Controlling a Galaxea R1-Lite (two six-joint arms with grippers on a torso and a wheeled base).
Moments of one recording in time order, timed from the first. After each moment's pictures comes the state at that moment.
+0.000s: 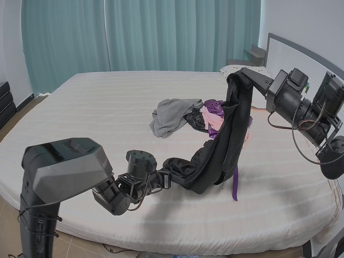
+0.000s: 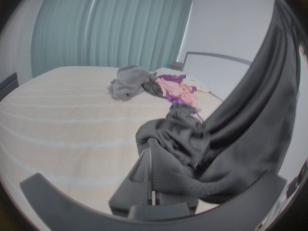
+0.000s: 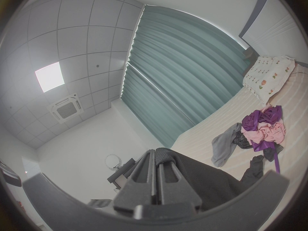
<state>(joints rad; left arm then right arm) -0.56 2.38 -0.95 -0.97 0.09 -0.27 0.45 1.67 -0.79 -1.15 0.26 0.80</state>
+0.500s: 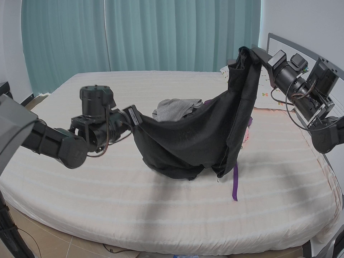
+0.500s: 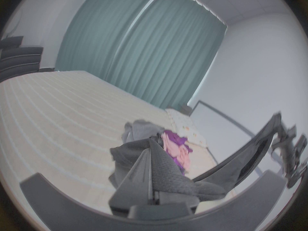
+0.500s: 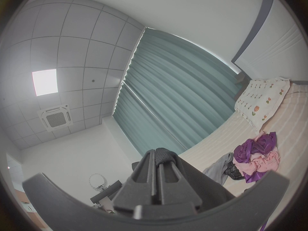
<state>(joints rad) -0.41 1.97 -1.08 -0.64 0.09 -0.52 0.33 1.80 -1.02 -1.15 0.14 0.80</state>
